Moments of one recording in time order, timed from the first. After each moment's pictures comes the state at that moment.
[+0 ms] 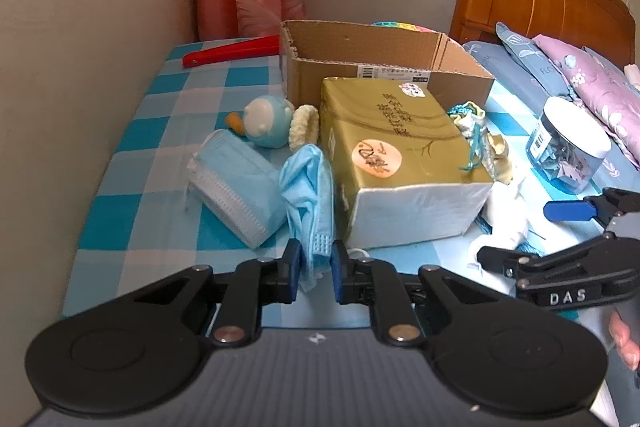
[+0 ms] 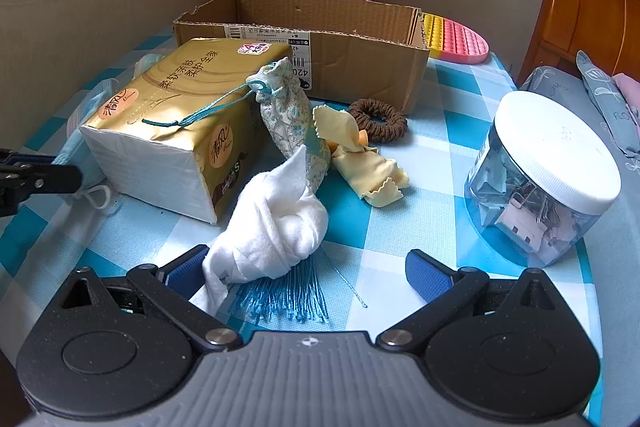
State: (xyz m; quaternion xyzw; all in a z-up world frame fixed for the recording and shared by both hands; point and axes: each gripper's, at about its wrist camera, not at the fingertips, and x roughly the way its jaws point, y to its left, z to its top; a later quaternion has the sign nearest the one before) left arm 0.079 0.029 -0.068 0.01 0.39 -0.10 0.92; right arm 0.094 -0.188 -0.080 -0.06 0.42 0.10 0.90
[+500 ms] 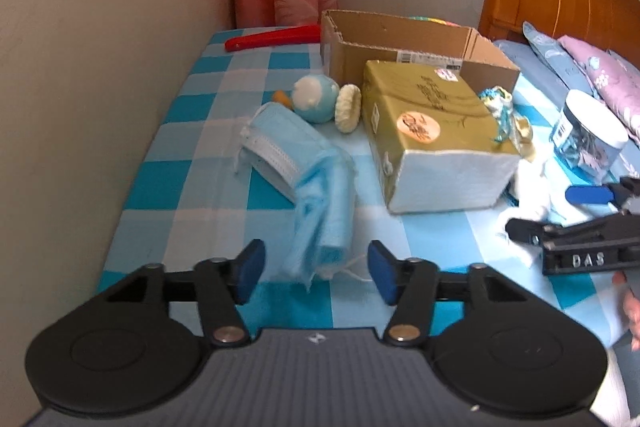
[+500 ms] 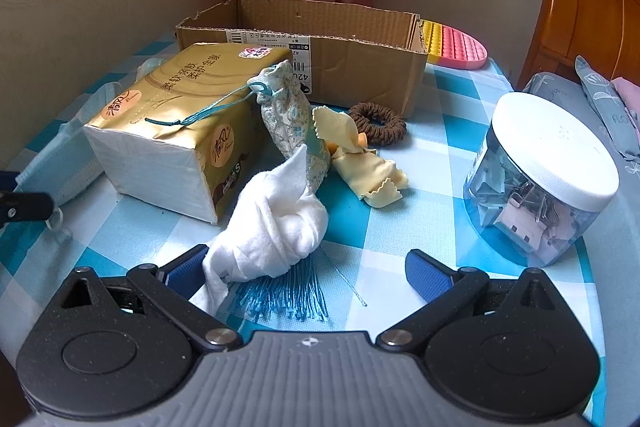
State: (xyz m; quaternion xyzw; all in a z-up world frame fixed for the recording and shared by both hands) left arm 0.060 0.048 -0.071 0.00 0.39 -0.06 0.92; right arm 0.088 -0.191 -0.081 -0.06 0.41 0.10 0.90
